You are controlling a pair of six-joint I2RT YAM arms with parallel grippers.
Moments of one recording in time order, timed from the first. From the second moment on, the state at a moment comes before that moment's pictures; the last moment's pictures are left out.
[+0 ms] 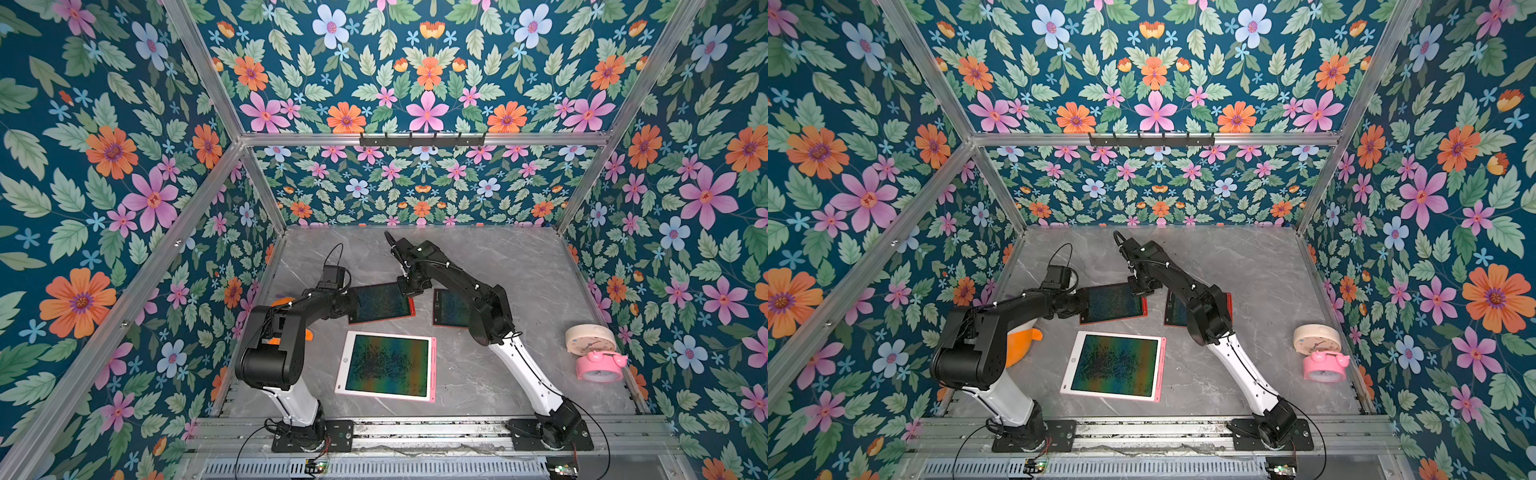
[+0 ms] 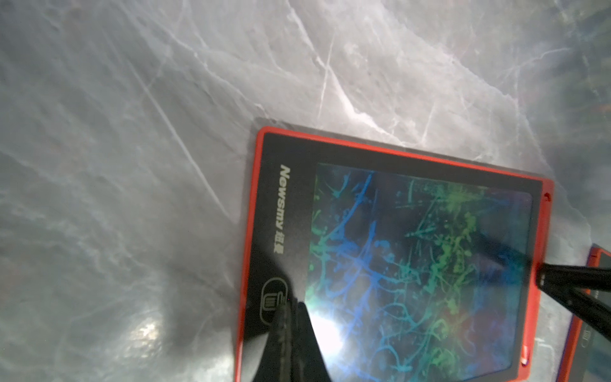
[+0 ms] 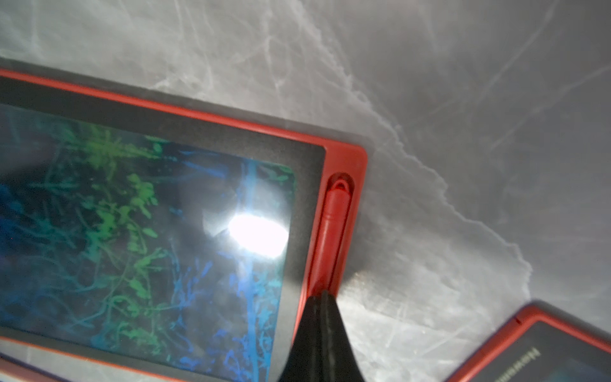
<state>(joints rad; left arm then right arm) -0.17 1.70 0.88 -0.23 0.13 -0.45 0.69 2.72 2.59 -1.32 -0.01 0.37</state>
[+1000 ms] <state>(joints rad) -0.17 1.70 0.88 -0.22 0.12 -0.45 0.63 2.56 2.47 -1.17 -0.11 0.37</state>
